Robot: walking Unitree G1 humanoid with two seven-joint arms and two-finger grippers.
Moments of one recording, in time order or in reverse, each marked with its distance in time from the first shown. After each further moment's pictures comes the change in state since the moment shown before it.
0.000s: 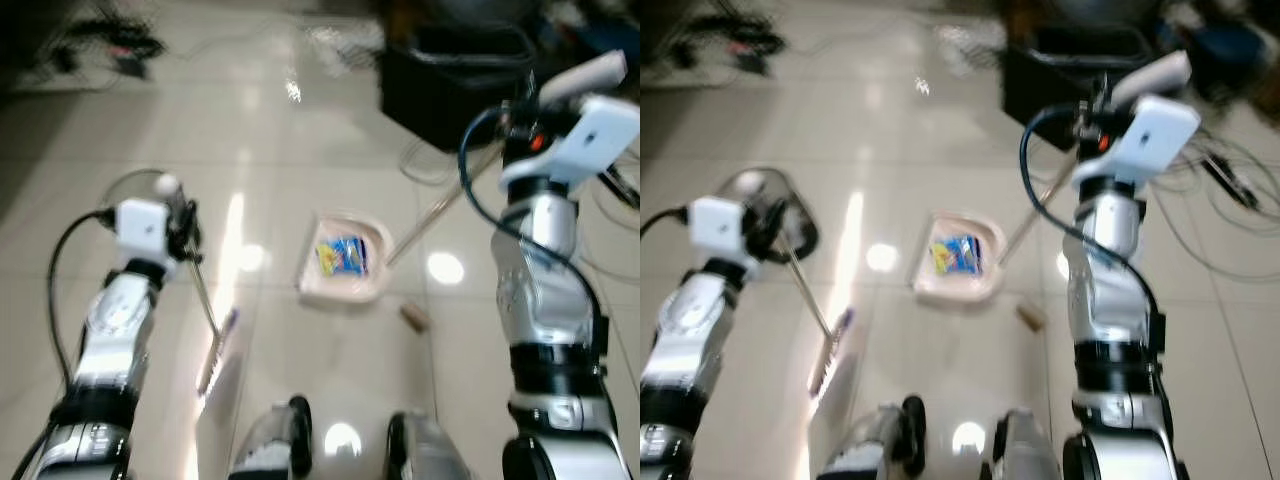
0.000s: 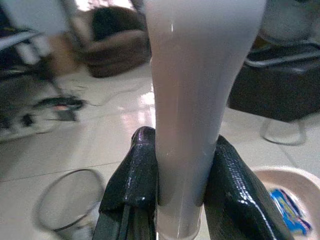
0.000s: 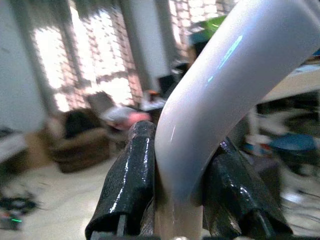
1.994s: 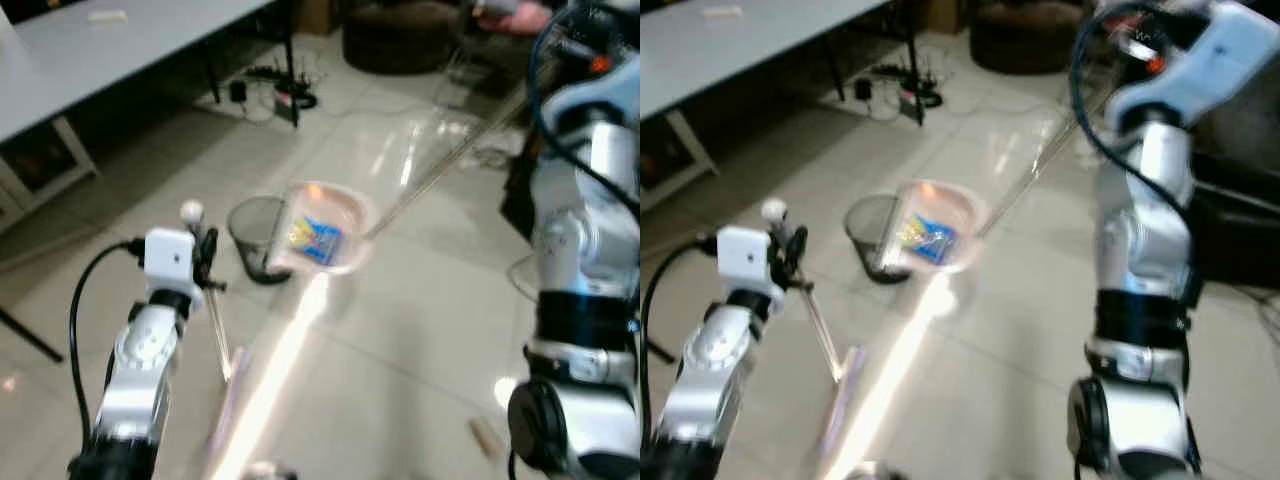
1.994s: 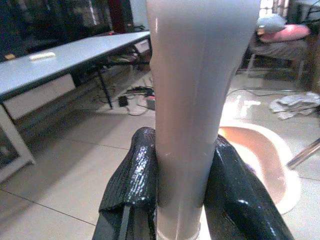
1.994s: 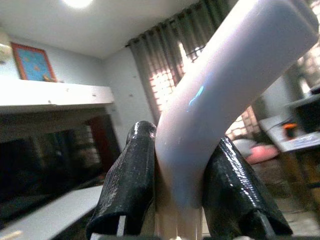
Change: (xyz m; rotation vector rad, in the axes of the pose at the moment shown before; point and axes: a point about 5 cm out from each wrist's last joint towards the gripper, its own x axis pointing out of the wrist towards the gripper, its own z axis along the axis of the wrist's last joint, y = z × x) left arm -0.022 -0.042 -0.001 -0.041 0.088 0.011; right arm 0.039 -0.002 0.044 0.115 -0.045 -0.009
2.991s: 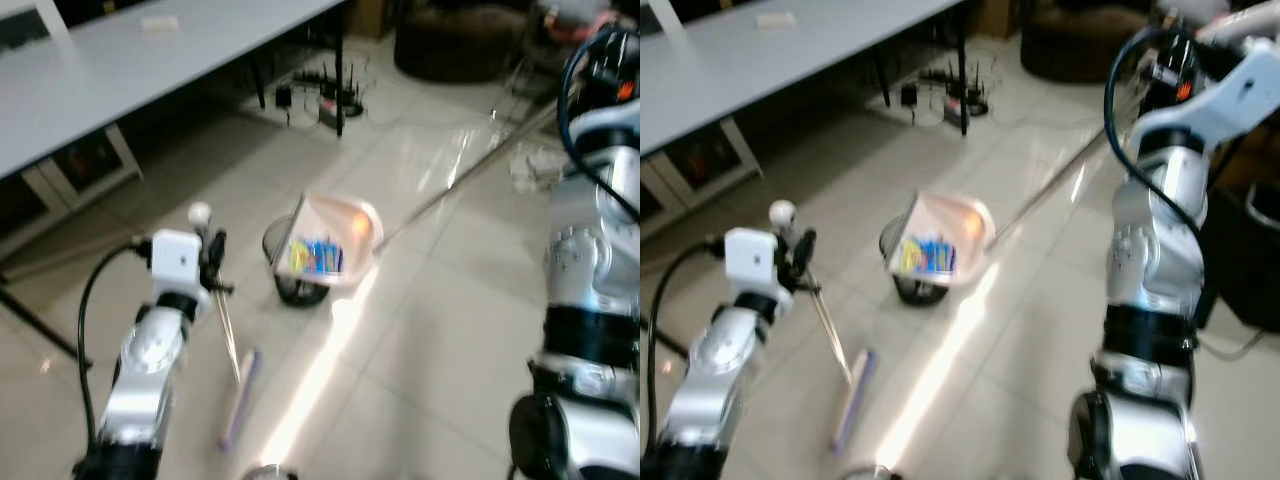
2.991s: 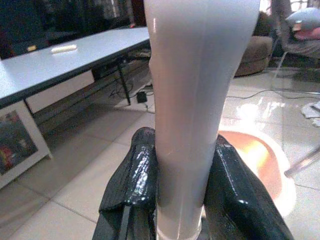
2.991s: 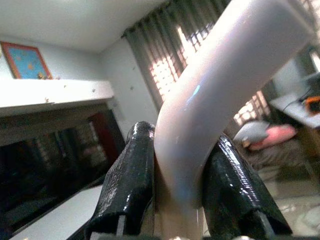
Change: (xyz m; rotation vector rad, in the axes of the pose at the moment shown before) left arm -0.004 -0.004 -0.003 -0.018 0.017 -0.021; right arm -0.013 -0.022 -0.010 0.036 -0.002 -0.092
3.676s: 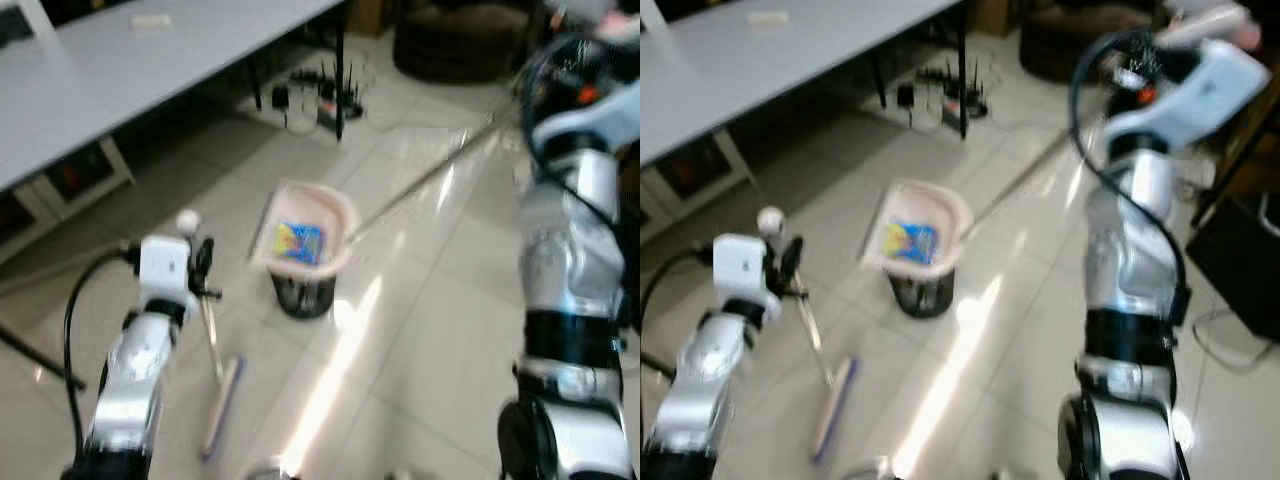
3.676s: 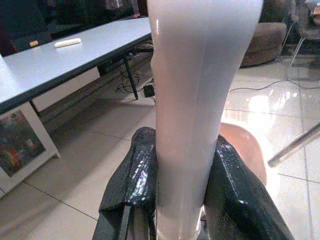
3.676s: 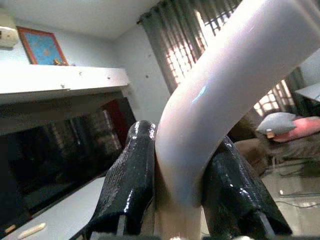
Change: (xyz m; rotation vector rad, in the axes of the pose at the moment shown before) left arm -0.005 0.007 -0.005 0.019 0.022 0.018; right arm -0.004 0.015 -0.008 0.003 0.033 0.069
